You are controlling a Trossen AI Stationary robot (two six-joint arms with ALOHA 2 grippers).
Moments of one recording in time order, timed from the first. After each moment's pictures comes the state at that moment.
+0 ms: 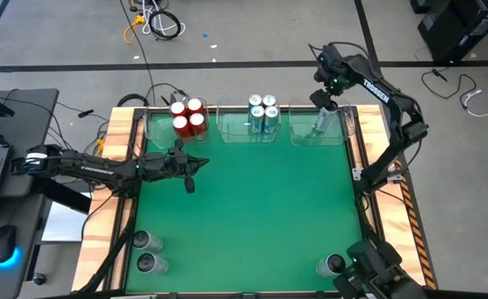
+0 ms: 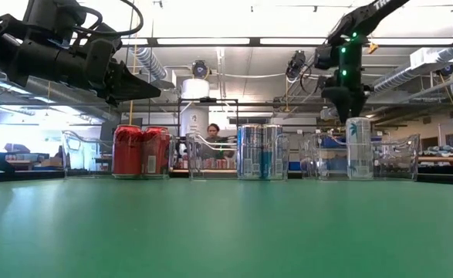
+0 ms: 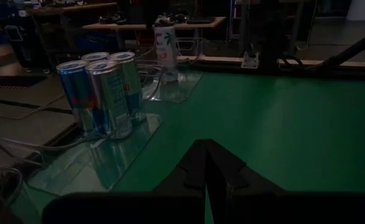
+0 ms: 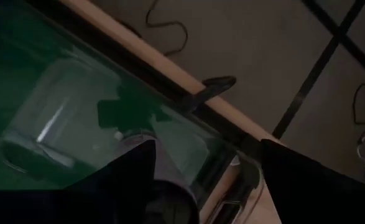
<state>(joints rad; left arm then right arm) 0.06 0.95 0.19 0.62 -0.26 -0.01 -1.08 1.65 1.50 -1.13 0.21 -0.14</state>
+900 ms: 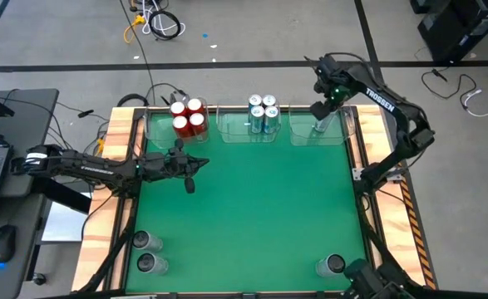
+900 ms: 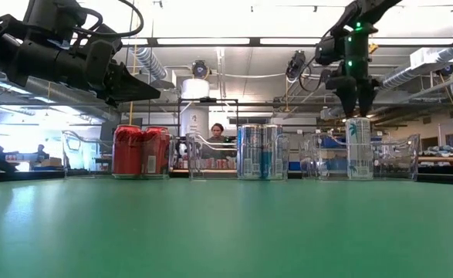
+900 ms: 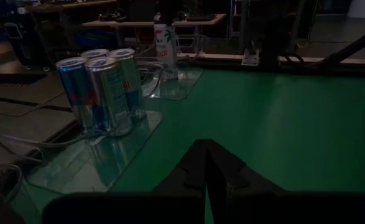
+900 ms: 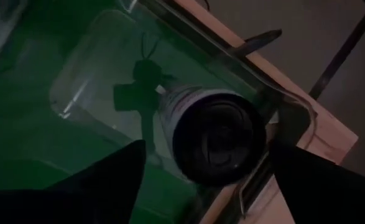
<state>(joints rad) 0.06 0.95 0.19 0.61 -0.26 -0.01 -0.99 1.55 1.42 -1.25 0.16 -0.03</state>
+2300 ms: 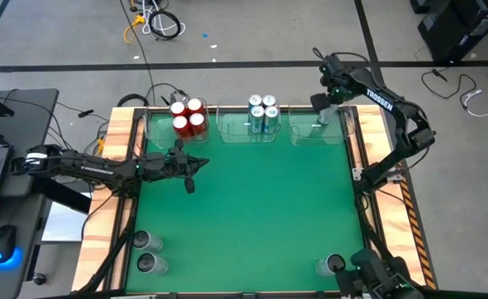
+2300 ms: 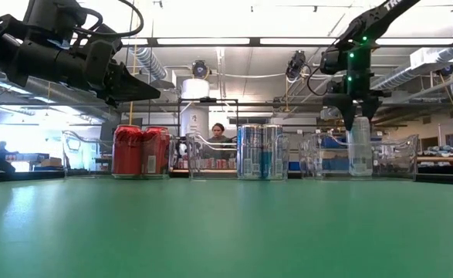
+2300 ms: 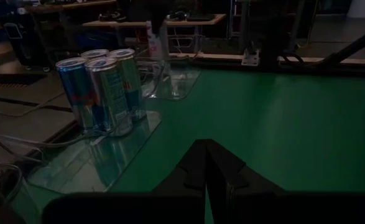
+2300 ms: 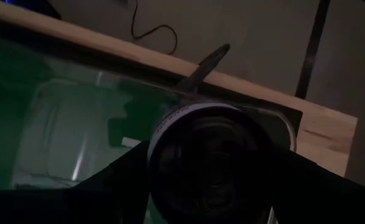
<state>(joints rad) 0.06 0.95 0.19 0.61 -0.26 -0.01 -1.08 1.55 1.31 -1.01 0.25 0.18</state>
